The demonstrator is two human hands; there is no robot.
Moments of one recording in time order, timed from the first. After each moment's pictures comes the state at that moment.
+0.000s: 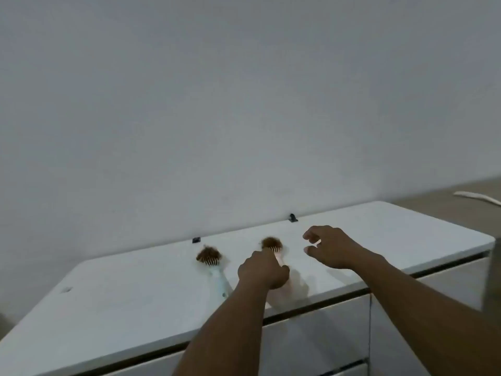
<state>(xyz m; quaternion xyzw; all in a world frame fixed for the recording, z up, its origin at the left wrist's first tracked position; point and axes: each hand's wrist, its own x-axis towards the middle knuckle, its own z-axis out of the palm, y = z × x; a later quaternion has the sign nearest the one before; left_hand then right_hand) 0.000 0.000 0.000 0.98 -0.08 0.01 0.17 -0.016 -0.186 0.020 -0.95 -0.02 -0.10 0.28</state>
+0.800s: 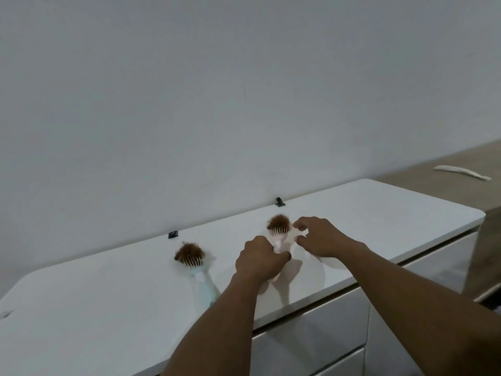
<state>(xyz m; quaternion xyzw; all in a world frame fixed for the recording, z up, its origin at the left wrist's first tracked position) 0.060 -0.012 -0.025 0.95 -0.10 0.01 0.30 0.045 -0.184 -0.009 -0.96 0.04 -0.07 0.28</state>
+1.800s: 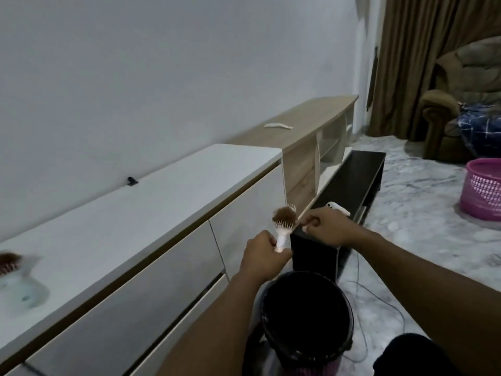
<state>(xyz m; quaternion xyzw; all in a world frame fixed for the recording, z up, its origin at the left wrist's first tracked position) -0.159 -0.211 -0.131 0.84 -0.37 -0.14 0.37 -0.276 -0.370 -0.097 -0.90 0.28 -0.11 0.31</state>
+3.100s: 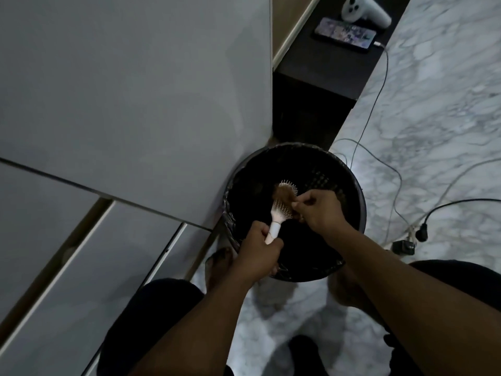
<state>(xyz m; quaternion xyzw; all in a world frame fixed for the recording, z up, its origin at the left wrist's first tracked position) -0.115 -0.270 -0.487 0.77 -0.16 -0.51 0.33 -0.200 -0.417 -0.504 -0.61 0.55 -0.07 0.56</state>
